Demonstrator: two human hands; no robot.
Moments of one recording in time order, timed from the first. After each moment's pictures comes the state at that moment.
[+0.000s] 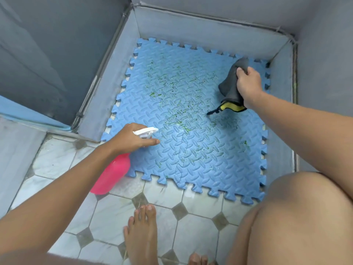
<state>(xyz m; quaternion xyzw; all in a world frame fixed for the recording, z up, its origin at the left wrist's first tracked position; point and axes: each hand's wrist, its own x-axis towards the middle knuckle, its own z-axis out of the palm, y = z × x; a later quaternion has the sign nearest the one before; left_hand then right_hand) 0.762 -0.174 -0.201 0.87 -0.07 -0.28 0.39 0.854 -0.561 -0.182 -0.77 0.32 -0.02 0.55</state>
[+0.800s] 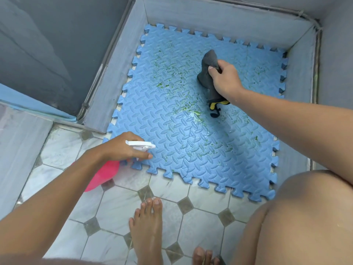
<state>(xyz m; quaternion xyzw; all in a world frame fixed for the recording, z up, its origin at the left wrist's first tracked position) 0.734 -0.130 -0.199 0.81 -0.07 -0.43 0.39 0.862 -0.480 -0.202 -0.87 0.13 0.04 0.47</state>
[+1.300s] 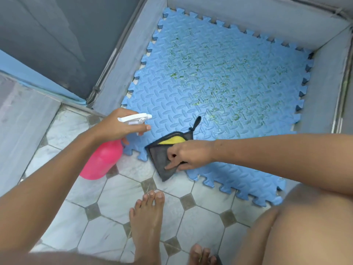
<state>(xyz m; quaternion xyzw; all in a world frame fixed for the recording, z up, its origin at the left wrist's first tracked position) 0.744 -0.113 -0.172 0.84 0.04 -0.31 0.44 0.718 -0.381 -0.256 -0.73 -0.57 0.31 0.21</state>
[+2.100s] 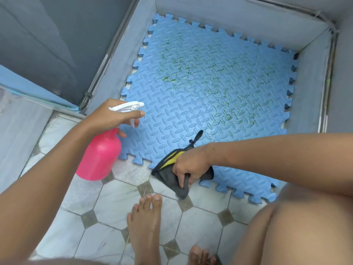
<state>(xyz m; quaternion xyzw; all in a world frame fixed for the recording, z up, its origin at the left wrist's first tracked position) 0.768 -0.125 -0.147 0.81 0.11 -0.31 0.48 0.709 -0.376 -0.249 -0.63 -0.62 0.46 0.07</state>
